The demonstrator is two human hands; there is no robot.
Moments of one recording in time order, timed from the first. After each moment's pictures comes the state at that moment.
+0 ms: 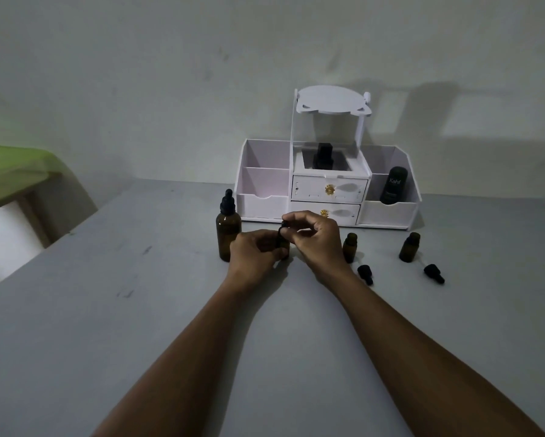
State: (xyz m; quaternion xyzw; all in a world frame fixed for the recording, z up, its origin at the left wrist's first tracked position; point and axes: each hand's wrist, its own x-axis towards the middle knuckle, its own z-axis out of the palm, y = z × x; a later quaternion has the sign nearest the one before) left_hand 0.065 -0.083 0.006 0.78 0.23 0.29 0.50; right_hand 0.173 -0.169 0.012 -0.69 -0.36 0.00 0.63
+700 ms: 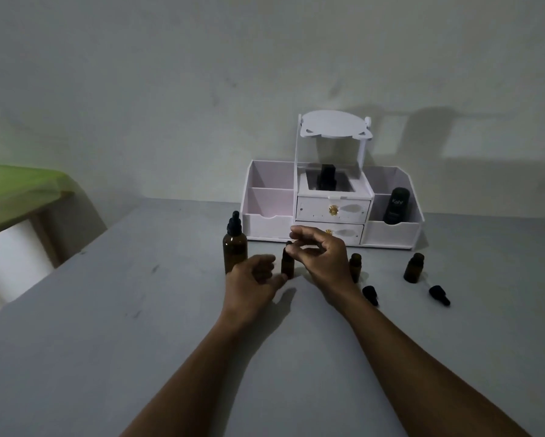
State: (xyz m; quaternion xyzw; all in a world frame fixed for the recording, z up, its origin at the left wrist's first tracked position) left_hand 0.041 -0.084 0.004 0.79 0.25 0.30 0.48; right_hand 0.172 -0.174 0.017 -0.68 -0.37 -0.01 0.63
